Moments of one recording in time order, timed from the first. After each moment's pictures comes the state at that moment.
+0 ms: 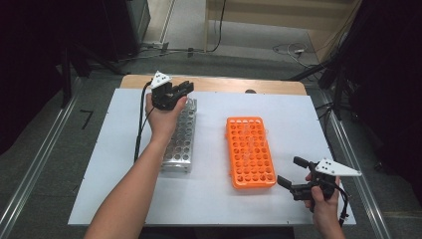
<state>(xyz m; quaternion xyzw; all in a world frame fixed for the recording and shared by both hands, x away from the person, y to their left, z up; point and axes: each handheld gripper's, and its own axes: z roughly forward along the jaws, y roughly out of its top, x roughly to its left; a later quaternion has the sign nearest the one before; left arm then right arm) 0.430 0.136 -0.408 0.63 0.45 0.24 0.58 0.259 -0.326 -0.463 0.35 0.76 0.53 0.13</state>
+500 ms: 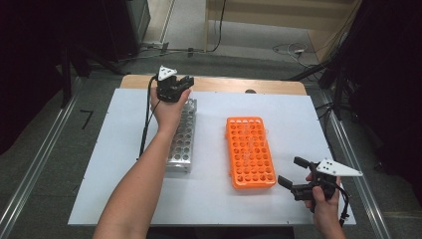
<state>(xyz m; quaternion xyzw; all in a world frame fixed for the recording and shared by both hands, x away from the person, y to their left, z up) 0.460 0.128 -0.418 0.63 0.49 0.26 0.54 0.259 -0.328 -0.463 0.35 0.76 0.54 0.12</state>
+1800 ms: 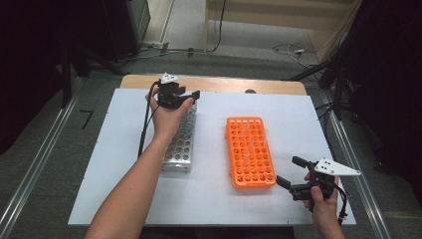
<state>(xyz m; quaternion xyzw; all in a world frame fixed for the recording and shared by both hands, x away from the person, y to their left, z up) 0.438 0.127 -0.418 0.68 0.49 0.20 0.51 0.260 -0.323 -0.462 0.34 0.76 0.54 0.12</state>
